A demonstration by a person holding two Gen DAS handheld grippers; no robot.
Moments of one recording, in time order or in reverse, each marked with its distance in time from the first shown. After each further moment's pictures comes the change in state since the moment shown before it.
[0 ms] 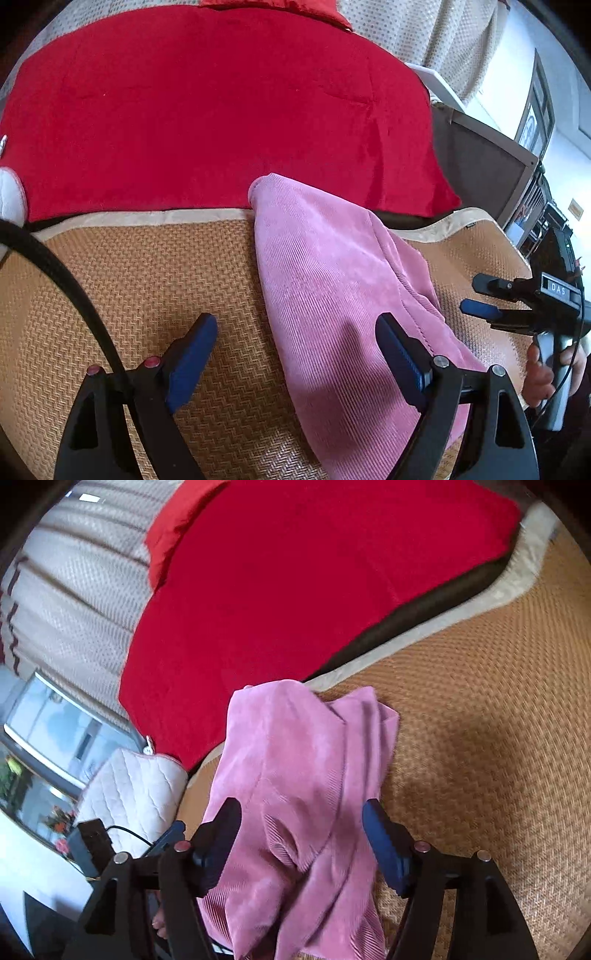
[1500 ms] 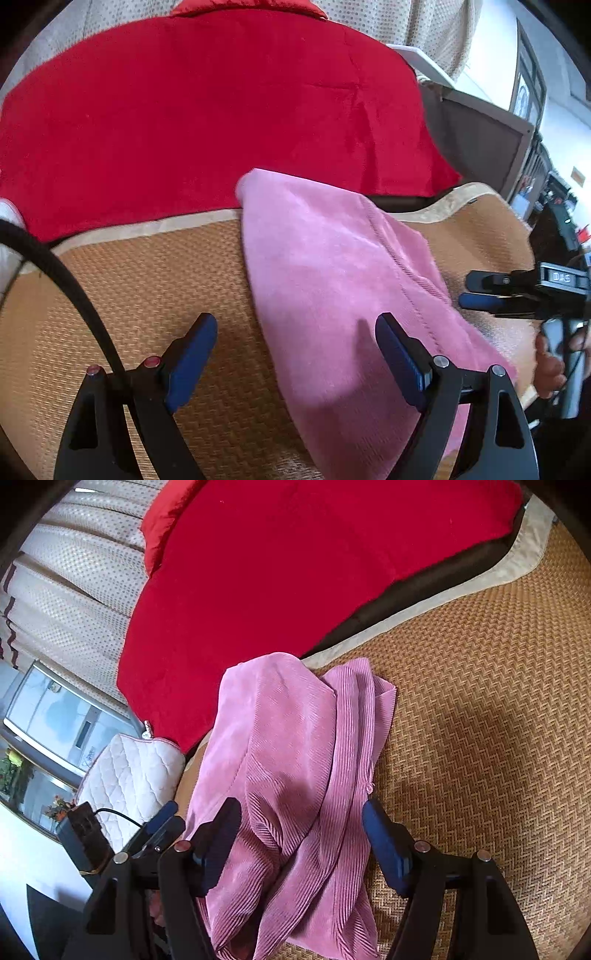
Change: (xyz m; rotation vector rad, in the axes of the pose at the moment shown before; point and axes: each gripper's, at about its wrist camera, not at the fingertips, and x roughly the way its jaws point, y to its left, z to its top) left arm 0.013 -0.017 -0.001 0.094 0.024 0.014; right arm 0.013 -0.001 -0.012 -0.027 0.058 0.008
